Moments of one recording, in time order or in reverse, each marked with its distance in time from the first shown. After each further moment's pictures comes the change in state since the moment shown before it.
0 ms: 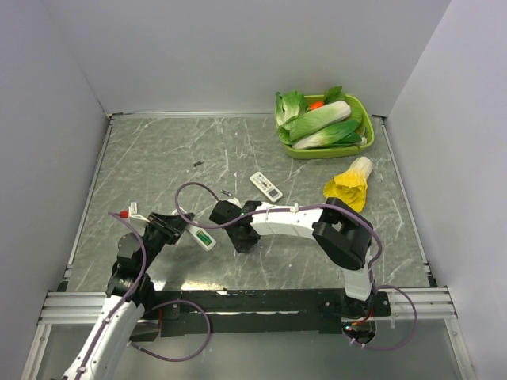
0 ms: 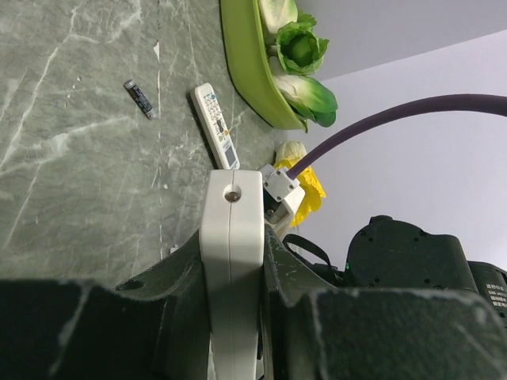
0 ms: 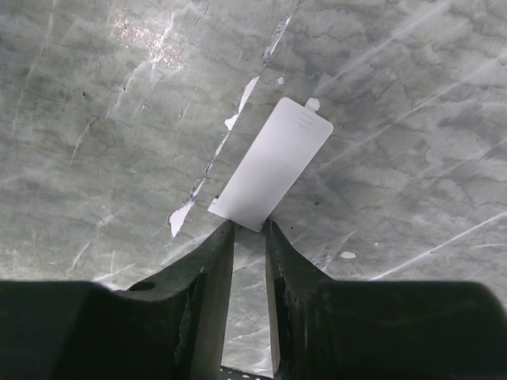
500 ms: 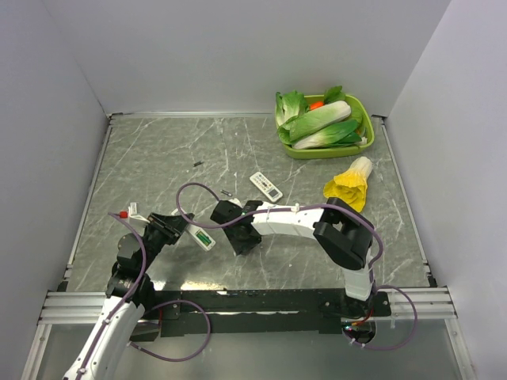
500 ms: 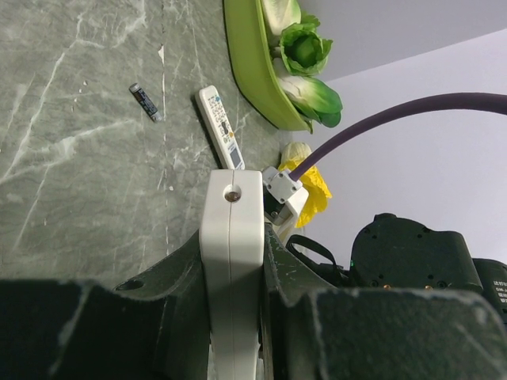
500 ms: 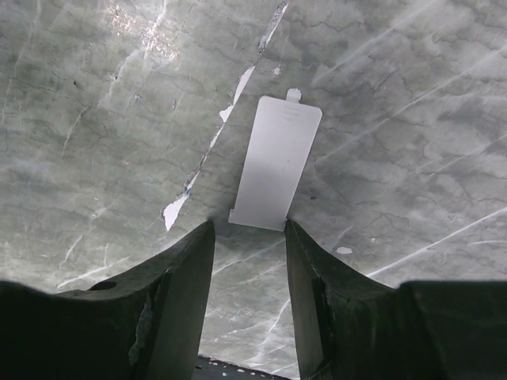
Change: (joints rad) left arm 0.000 -0.013 0.000 -0.014 -0.008 0.021; right arm -0.003 -0.007 -0.006 -0.008 -0.016 -0.010
